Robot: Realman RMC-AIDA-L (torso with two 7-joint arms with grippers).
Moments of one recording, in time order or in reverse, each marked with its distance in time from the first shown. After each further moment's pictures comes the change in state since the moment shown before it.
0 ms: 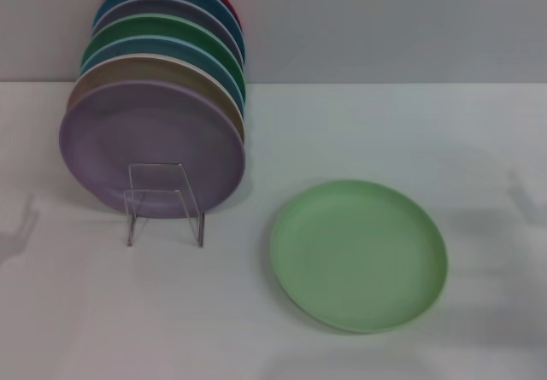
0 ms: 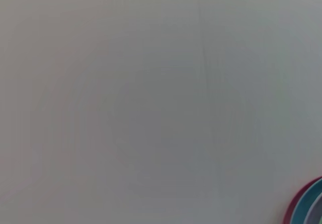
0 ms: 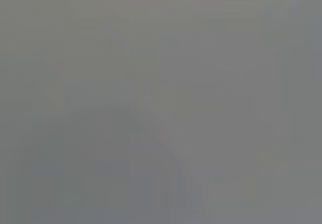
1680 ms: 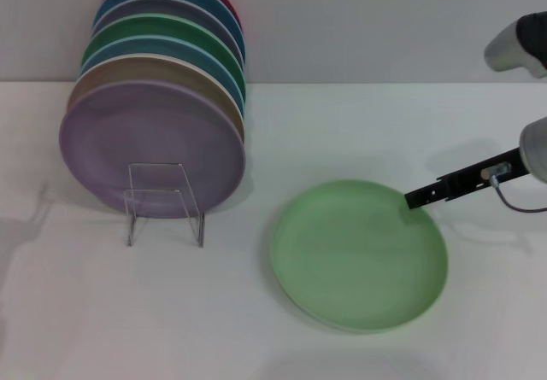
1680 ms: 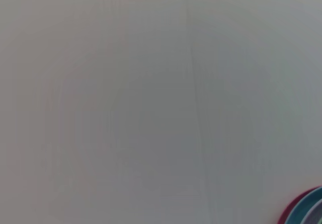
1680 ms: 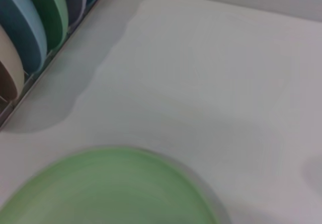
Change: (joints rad) left arm -0.042 0.000 0.003 0.000 -0.004 -0.012 0.000; right arm 0.265 -0.019 -0.361 1.082 -1.873 -0.137 2.156
